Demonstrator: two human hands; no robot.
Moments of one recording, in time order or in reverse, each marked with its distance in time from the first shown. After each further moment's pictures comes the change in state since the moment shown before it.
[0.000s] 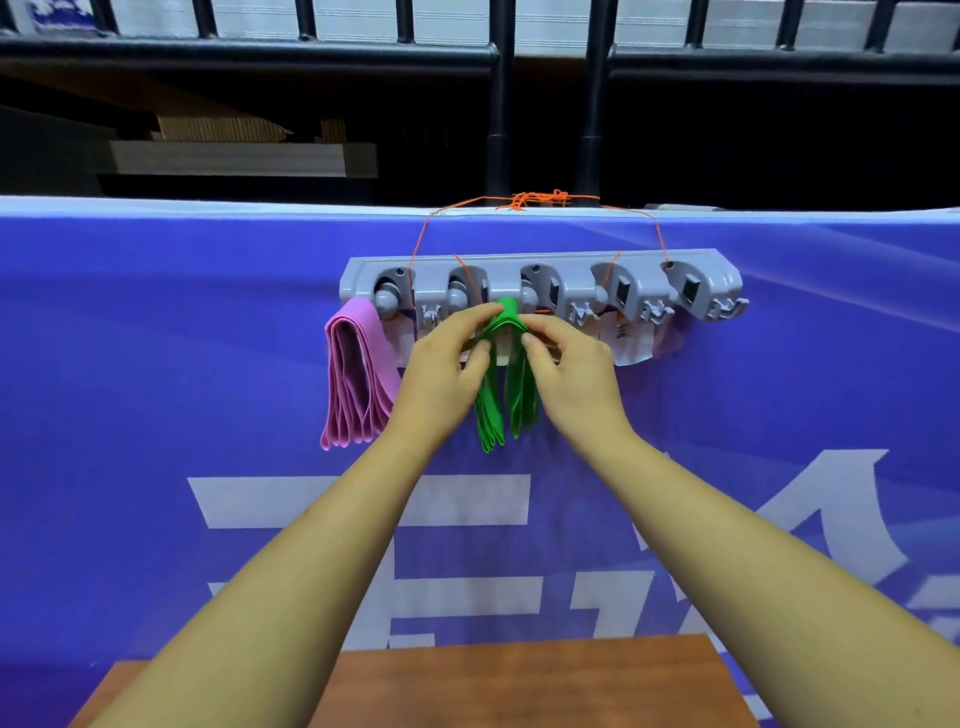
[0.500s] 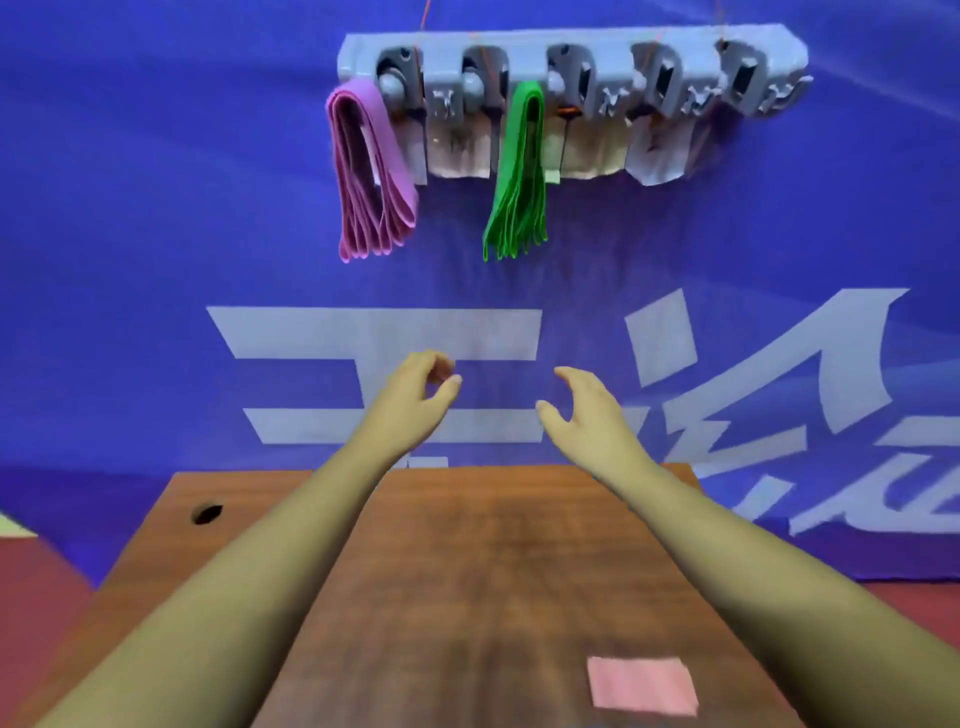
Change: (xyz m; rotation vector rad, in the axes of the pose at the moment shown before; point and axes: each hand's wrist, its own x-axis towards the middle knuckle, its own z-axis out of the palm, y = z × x) left_hand -0.208 -0.061 -0.004 0.144 -0.295 -0.502; right_hand -0.210 0.068 0.008 -0.290 -0.497 0.490
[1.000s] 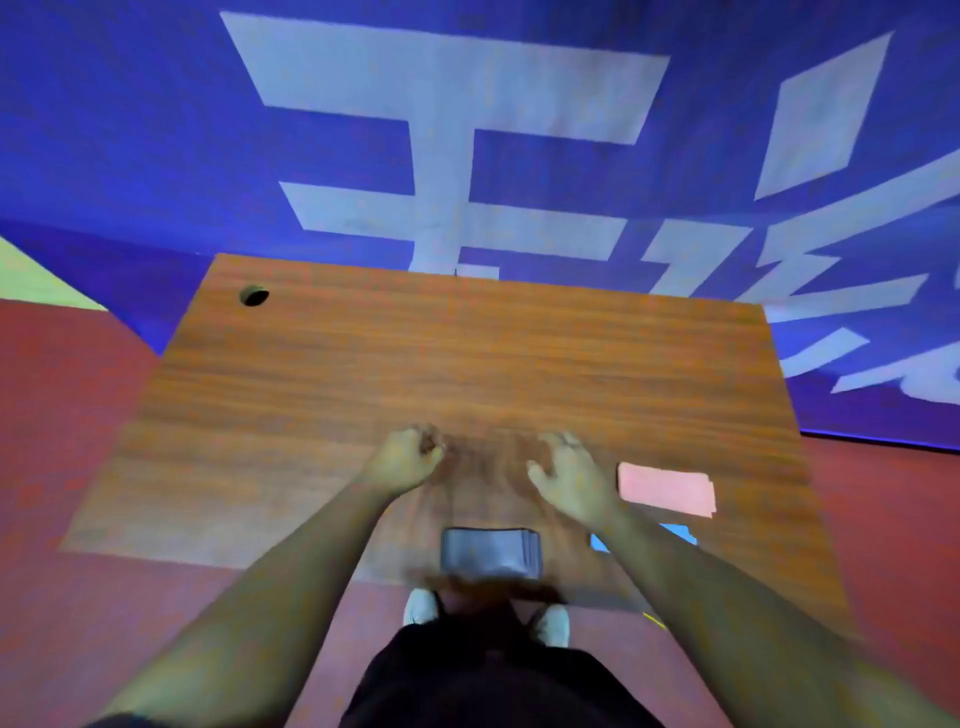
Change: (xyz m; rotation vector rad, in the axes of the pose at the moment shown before) left_hand -0.252 -0.179 0.081 0.113 -0.477 -0.563; right_hand -0.189 0.094 0.203 -0.110 -0.571 0.240
